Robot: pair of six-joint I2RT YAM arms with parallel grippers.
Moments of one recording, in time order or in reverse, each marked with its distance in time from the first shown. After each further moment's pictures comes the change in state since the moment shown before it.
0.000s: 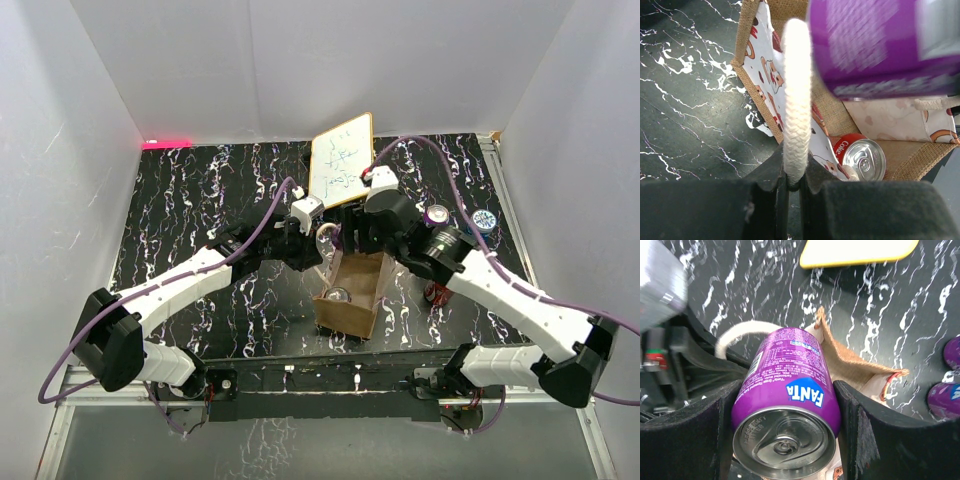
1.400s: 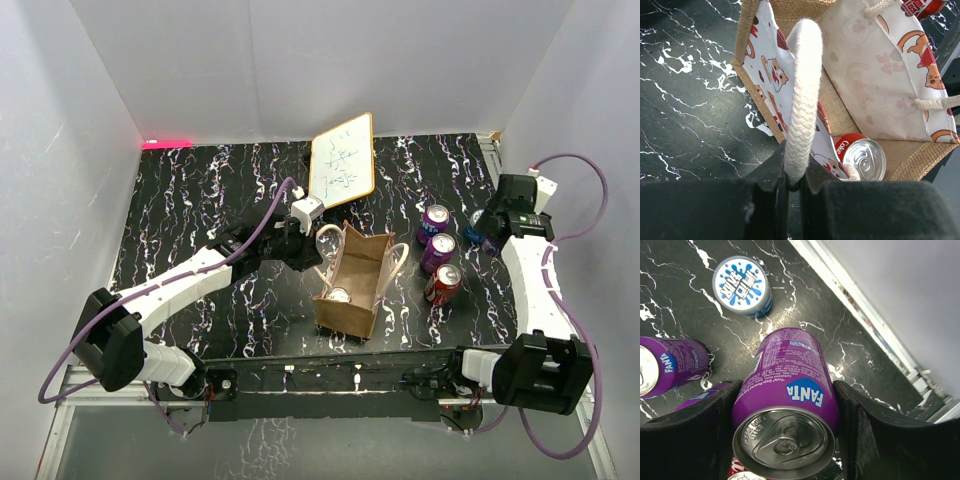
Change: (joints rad) left arm 0.000 0.000 0.000 -0.002 -0.001 0.000; right arm -0.972 -0.023 -0.135 -0.088 0.144 -0.074
